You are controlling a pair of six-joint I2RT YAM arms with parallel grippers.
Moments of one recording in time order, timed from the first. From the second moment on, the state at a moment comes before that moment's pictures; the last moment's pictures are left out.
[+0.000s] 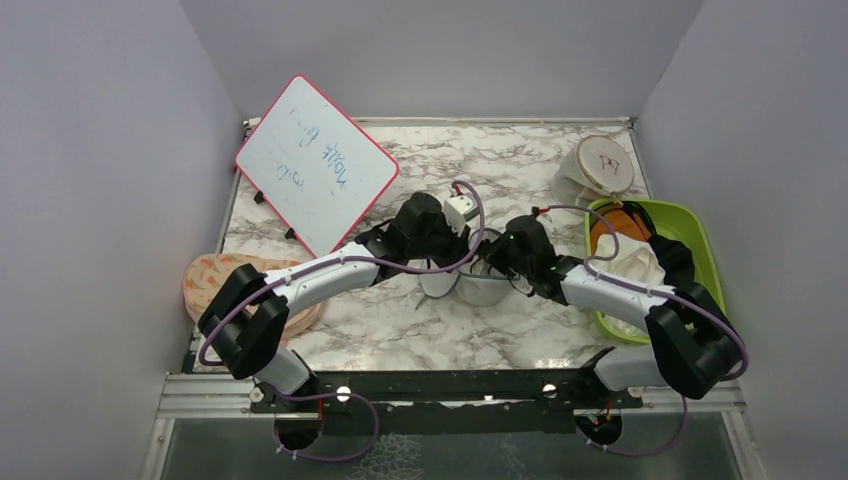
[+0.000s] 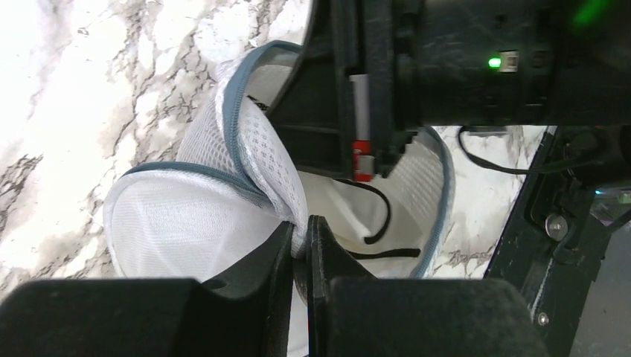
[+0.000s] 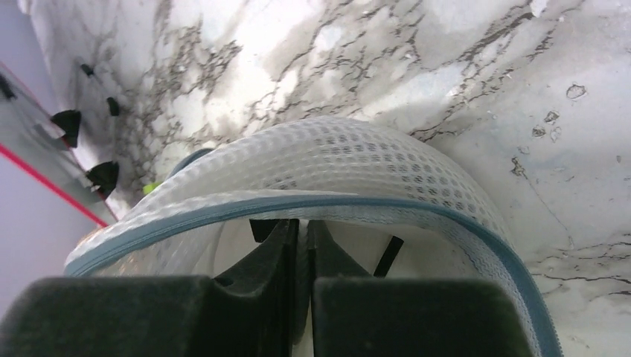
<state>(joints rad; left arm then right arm) -0.82 1.52 0.99 0.00 0.33 -0.15 0.61 1.39 0.62 0.08 0.18 1.13</state>
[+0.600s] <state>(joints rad) -0.82 1.51 0.99 -0.01 0.22 -0.14 0.61 1.08 0.56 0.16 -0.06 0.75</state>
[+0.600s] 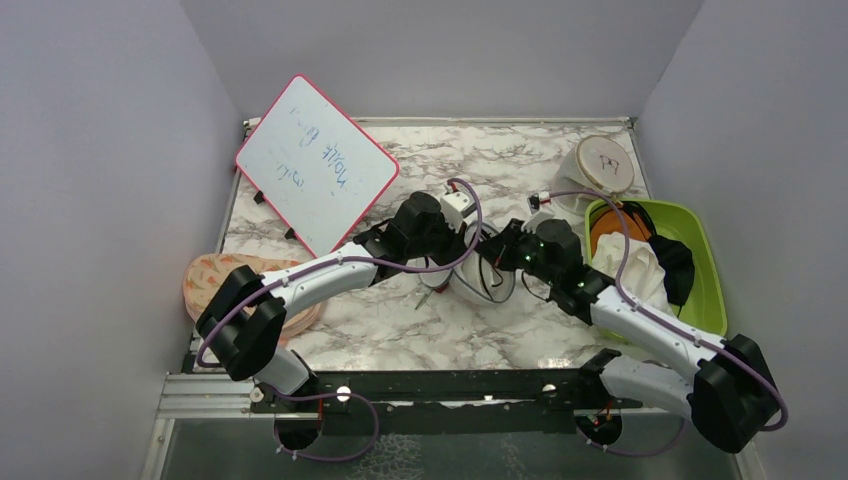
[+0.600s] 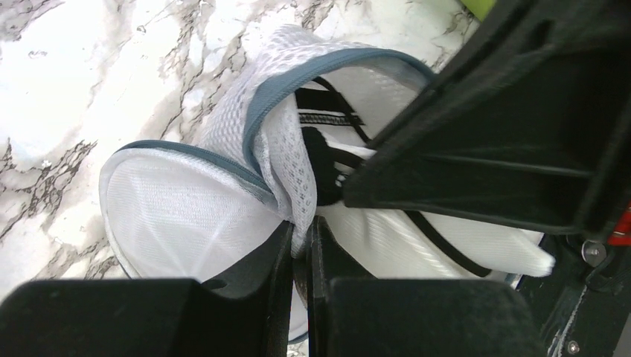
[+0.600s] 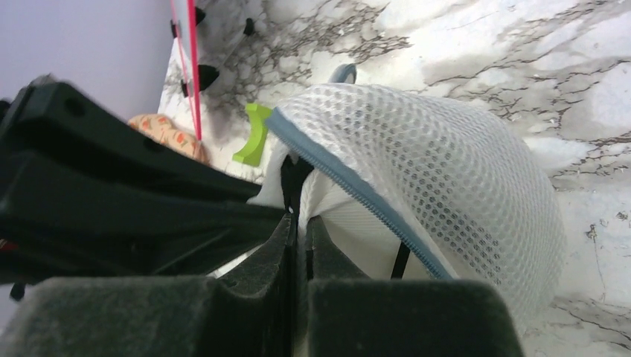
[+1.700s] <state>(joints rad) -0.82 1.51 0.99 -0.05 0.19 -0.13 0.61 0.87 0.64 0.23 -0.07 0.72</state>
